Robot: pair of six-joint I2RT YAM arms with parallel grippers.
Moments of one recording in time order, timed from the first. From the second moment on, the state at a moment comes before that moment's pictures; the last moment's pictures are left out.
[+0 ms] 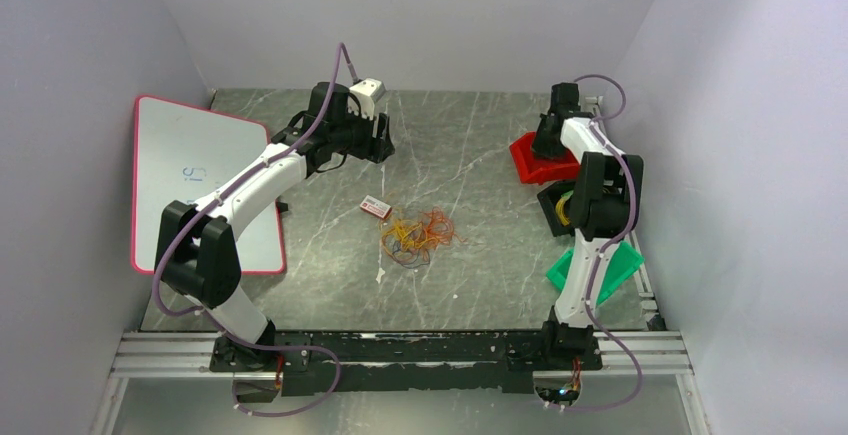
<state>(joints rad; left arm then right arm) -0.45 1.64 1.33 -0.27 0.25 -0.10 -0.07 2.13 1.65 -0.52 0.01 0.28</state>
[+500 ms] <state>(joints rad) -0.45 1.64 1.33 -0.27 0.25 -0.10 -0.07 2.07 1.58 -0.45 0.08 0.50</state>
